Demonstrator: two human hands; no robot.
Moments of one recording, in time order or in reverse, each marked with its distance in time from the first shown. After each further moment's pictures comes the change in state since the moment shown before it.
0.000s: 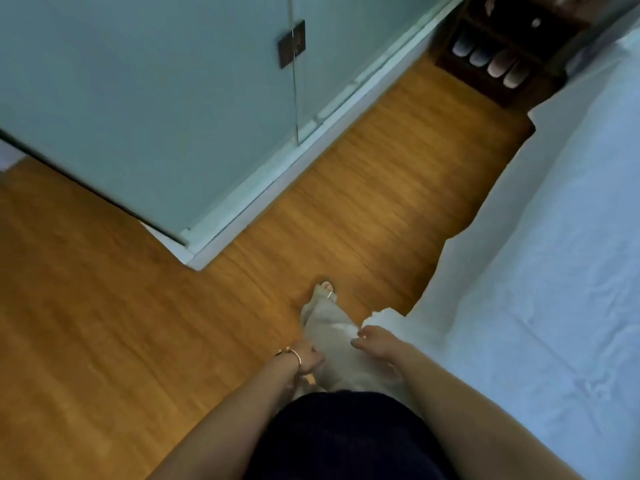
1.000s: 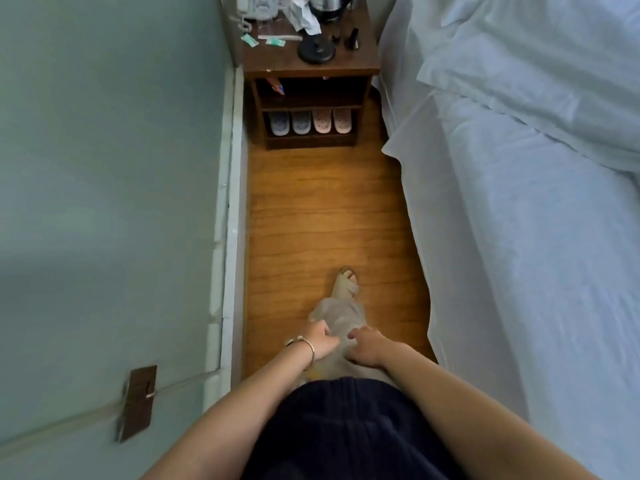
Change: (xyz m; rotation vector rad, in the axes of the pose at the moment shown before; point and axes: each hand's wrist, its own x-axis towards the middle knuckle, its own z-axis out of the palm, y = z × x) left_hand 0.230 0.510 -0.491 0.642 -0.010 0.344; right_hand 0.181 -0.088 -0.567 0.498 0.207 0.175
